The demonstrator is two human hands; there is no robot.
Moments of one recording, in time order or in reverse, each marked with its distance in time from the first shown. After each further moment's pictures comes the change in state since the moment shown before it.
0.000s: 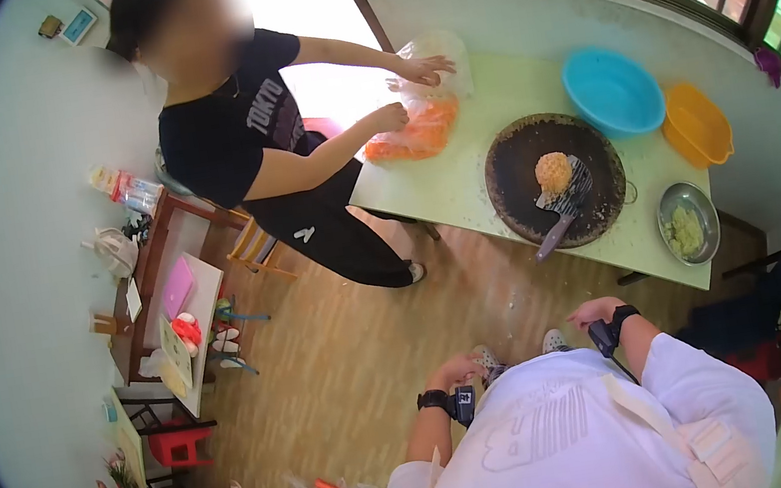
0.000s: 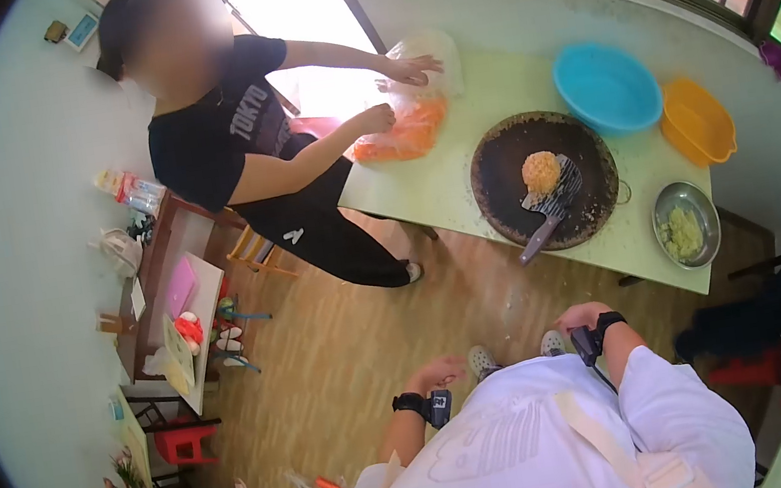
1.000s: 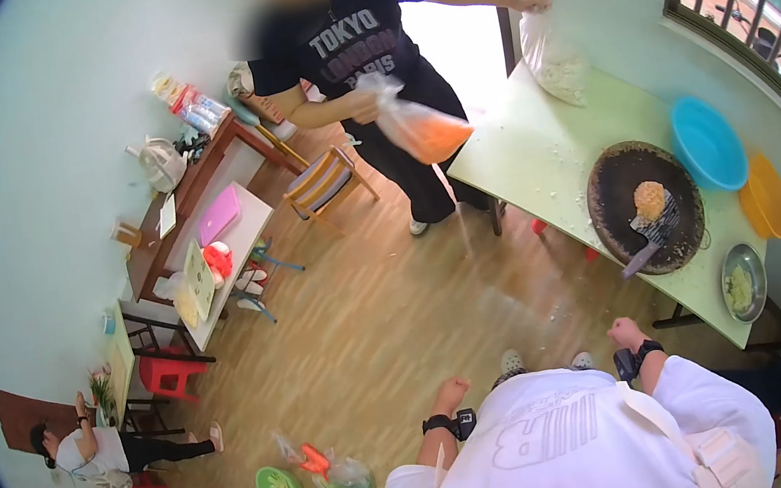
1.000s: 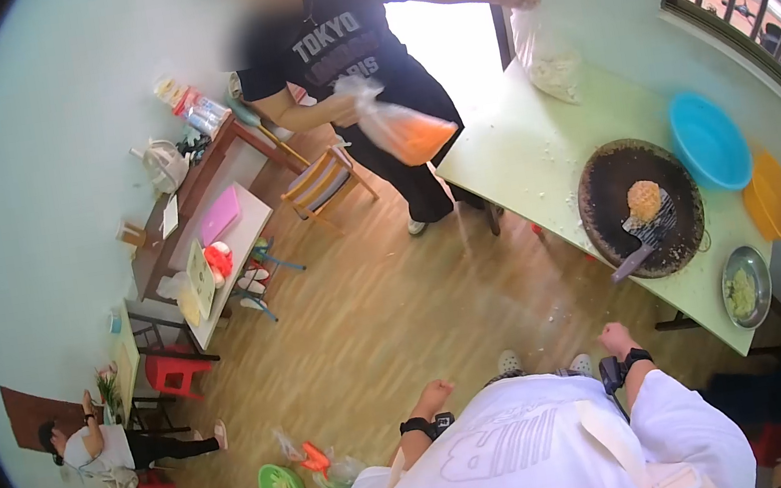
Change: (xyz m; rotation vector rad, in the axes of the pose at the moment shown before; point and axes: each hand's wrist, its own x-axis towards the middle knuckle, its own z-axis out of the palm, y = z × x) left_hand 0.009 -0.192 -0.039 -0.114 0.791 0.206; right_hand 0.082 -0.009 0.036 -0.148 0.723 -0.228
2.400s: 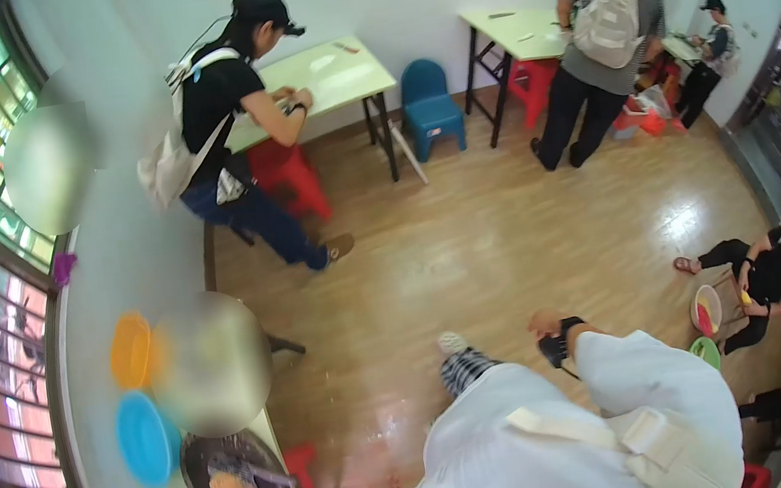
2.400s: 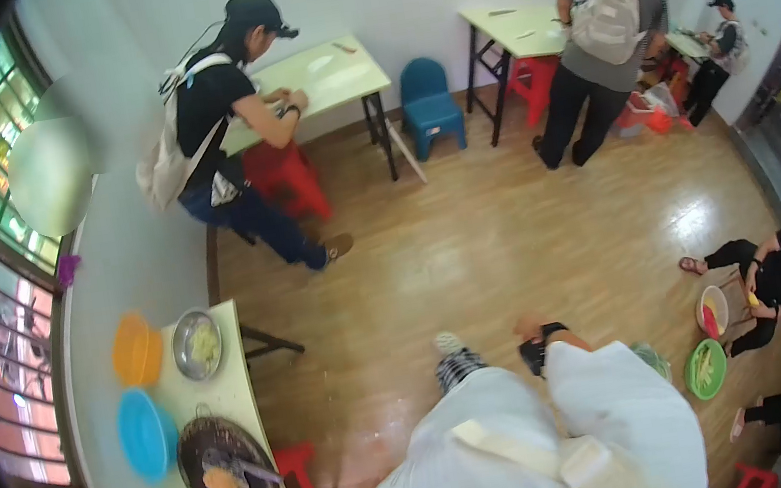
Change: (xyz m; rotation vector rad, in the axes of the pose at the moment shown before) left_hand 0.195 0.190 0.161 1.001 -1.414 1.357; right_hand -0.424 -0.037 0.344 1.020 0.569 1.153
